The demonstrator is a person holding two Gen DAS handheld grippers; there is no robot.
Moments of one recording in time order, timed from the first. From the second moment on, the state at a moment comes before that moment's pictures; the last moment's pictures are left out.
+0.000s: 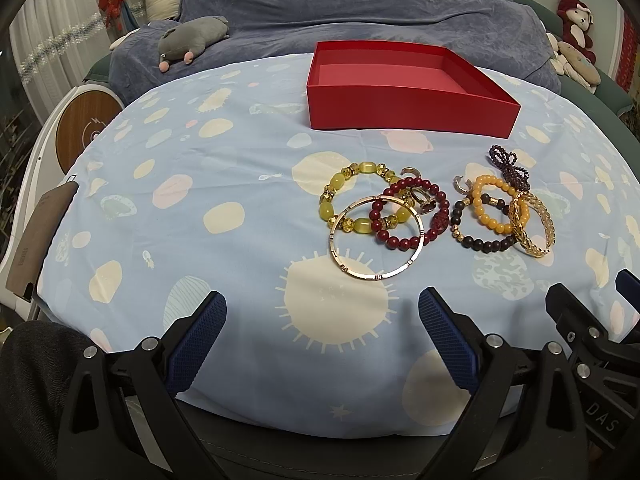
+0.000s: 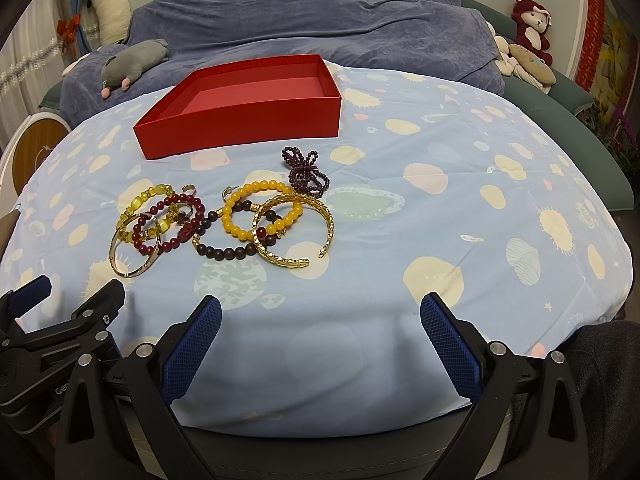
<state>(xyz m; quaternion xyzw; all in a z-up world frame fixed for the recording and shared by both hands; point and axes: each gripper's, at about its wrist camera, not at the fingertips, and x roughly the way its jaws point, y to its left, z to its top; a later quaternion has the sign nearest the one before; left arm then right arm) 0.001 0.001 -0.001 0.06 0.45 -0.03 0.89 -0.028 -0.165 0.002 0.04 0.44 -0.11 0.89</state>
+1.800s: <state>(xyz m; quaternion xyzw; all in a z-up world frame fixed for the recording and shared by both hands) 0.000 0.000 -0.001 0.06 0.45 -0.03 0.89 -0.029 -0.164 0.003 0.04 0.44 -0.11 0.89</state>
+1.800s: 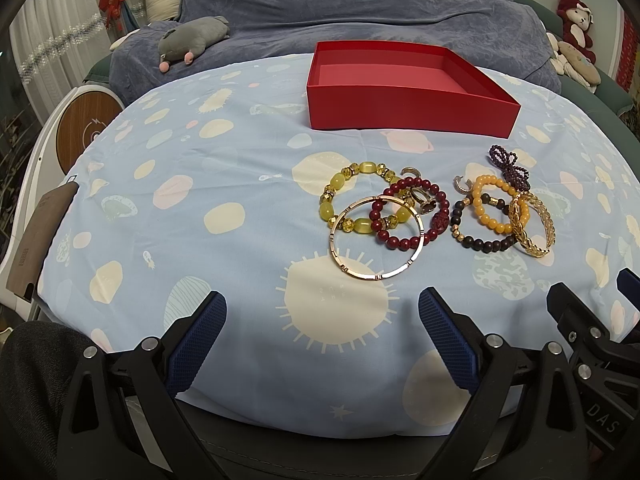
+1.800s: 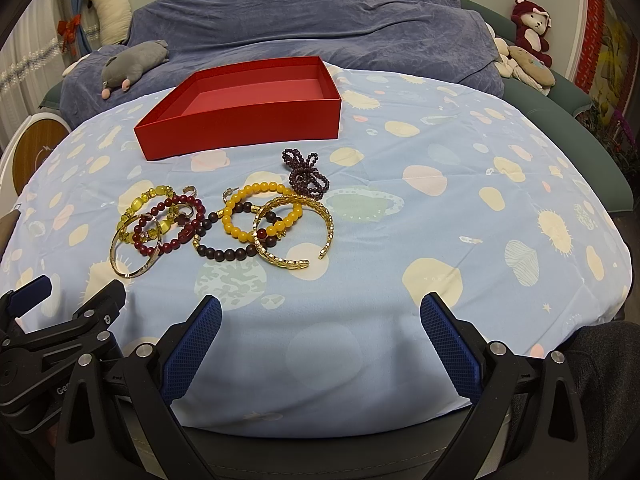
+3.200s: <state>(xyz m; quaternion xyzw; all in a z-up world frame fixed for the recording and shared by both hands) 0.050 -0.007 -0.014 0.01 0.50 -0.08 0.86 0.012 -0.203 0.012 0.09 0.45 -0.10 0.88</state>
